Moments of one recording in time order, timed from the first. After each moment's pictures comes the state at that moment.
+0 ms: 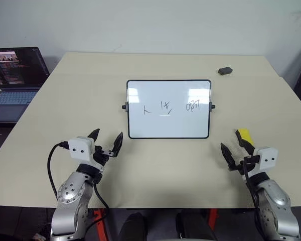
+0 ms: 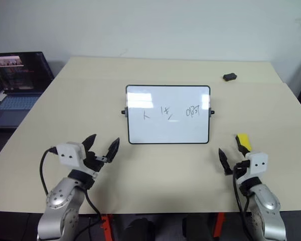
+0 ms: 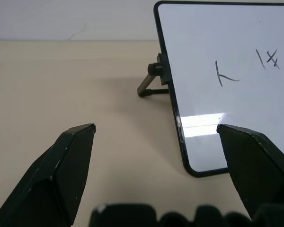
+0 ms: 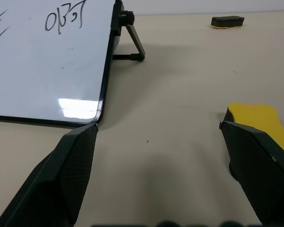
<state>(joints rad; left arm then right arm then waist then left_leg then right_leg) 0.13 0.24 0.18 -0.33 -0.29 0.14 -0.32 0.18 -0.28 -0.21 -0.21 0.33 0.05 0.41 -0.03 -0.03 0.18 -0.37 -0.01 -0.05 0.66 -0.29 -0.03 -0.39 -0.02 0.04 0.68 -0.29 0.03</state>
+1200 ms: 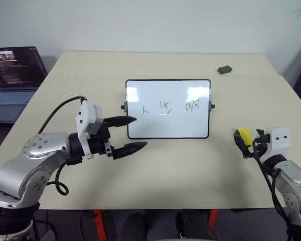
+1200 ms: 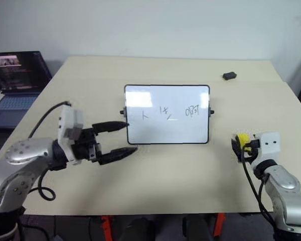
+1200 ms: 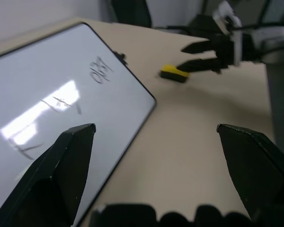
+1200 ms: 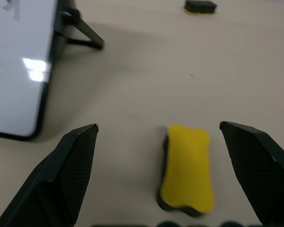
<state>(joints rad) -0.21 0.88 0.15 -0.48 -0.79 0.61 -0.94 0.02 -0.49 -0.30 -0.37 0.35 0.58 0.27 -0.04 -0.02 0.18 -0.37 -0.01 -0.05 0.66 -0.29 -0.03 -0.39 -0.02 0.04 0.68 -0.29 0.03</state>
